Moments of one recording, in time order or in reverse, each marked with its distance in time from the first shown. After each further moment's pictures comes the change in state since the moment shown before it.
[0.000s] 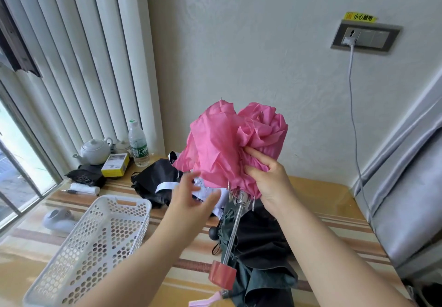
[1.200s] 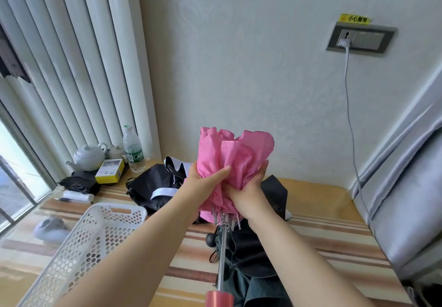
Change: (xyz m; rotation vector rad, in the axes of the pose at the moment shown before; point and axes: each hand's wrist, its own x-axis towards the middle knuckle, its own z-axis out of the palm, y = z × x) left_hand 0.072 0.014 0.023 -0.392 -0.084 -0.199; right_hand 0.005 0.032 0.012 -0.340 -0.023 0.101
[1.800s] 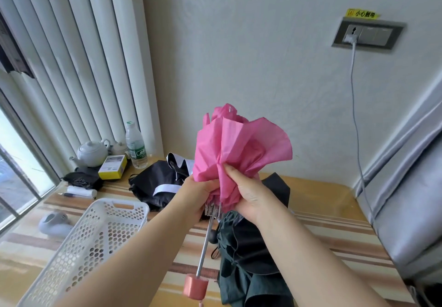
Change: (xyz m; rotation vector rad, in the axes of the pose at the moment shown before) left_hand 0.001 -0.016 -0.004 -0.158 0.040 -0.059; right_hand 0.004 -0.013 0.008 0.451 -0.071 0.235
